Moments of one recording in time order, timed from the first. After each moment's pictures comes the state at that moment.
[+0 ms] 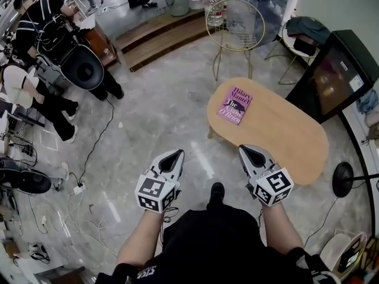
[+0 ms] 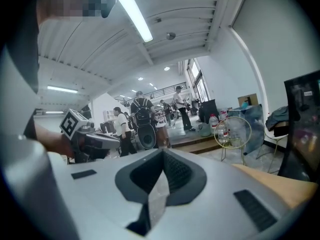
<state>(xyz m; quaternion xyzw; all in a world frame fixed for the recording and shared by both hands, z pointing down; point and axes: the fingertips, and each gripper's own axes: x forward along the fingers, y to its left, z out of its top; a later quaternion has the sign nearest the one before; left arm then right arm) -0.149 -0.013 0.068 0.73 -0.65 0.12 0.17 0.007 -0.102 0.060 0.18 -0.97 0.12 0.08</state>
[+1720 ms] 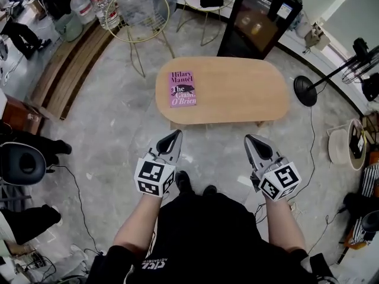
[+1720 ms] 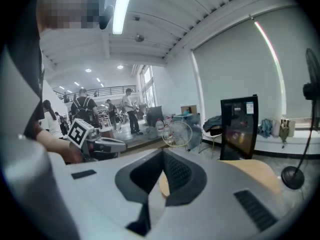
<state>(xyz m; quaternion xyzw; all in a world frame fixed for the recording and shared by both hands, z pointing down) -0.163 -0.118 0.100 0.91 -0.37 0.11 0.14 0.020 -0.062 0.045 0.51 -0.85 0.13 0.09</state>
